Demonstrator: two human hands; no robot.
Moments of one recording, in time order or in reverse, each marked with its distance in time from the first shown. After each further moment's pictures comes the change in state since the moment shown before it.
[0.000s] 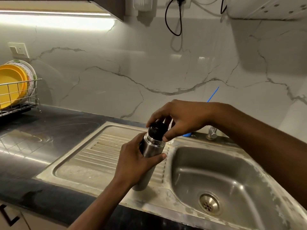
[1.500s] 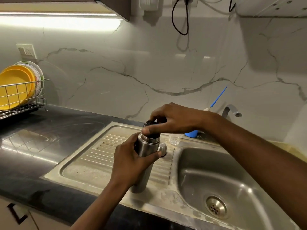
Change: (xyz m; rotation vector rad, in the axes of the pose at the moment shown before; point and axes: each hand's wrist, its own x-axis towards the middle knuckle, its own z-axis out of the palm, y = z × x) left_hand 0.000 -0.006 -0.023 -0.015 0.092 0.013; right_hand 0.043 0.003 0.026 0.020 0.190 0.019
